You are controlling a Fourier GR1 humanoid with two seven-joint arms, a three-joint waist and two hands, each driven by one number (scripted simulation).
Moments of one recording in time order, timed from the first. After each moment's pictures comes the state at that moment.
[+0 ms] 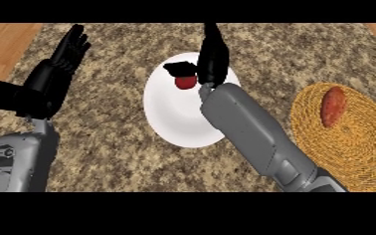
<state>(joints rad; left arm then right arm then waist) -0.35 0.24 0.10 -1.57 0.01 -0.12 0.13 -0.98 0.00 0.49 -0.80 0.30 -0.88 0.54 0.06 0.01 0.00</state>
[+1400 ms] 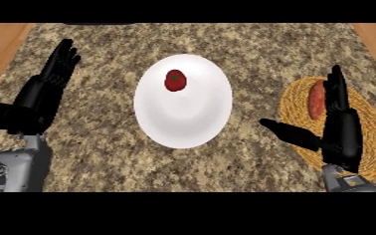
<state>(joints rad) -0.24 0.23 0.13 -1.62 0.00 -0.12 0.10 -0.09 -0.39 0.27 -1.75 0.09 -0.69 0.24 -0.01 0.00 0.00</state>
